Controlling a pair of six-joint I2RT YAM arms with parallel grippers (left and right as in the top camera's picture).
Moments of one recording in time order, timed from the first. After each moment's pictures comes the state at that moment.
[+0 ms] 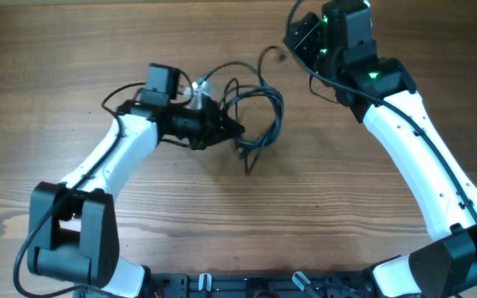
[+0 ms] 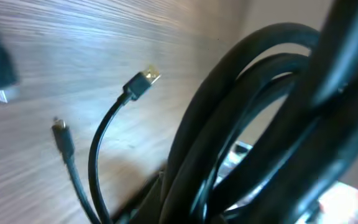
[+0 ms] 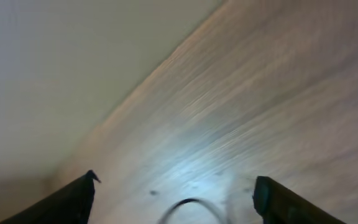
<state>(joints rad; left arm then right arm) -0.21 1.69 1.08 -0.52 1.05 -0.66 0.35 1.64 1.53 -0.58 0.06 0.92</state>
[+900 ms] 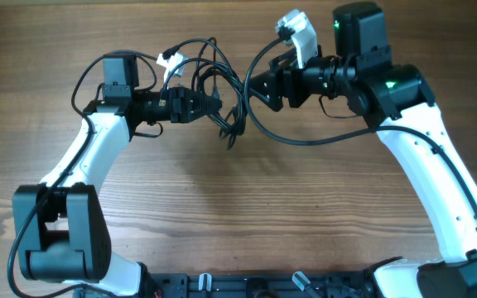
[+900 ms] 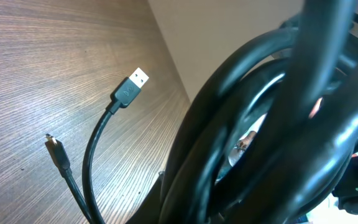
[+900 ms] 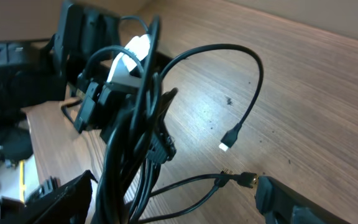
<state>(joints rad) -0.03 1.70 1.08 -0.28 1.36 -0.22 0.35 1.55 1.54 -0.70 -0.68 -0.06</state>
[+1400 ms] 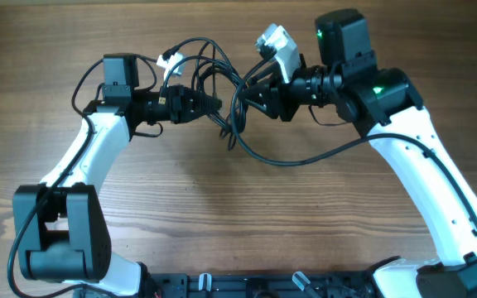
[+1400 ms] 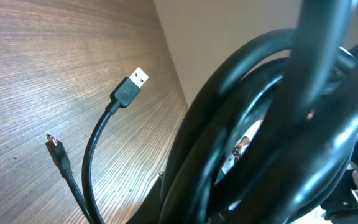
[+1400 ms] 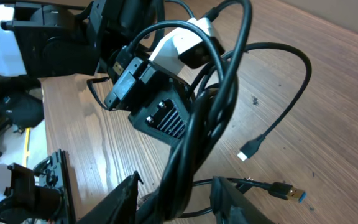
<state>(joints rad) -0.03 1.70 1.08 -0.28 1.35 -0.30 0.42 1.55 1.54 -0.74 -0.71 -0.16</state>
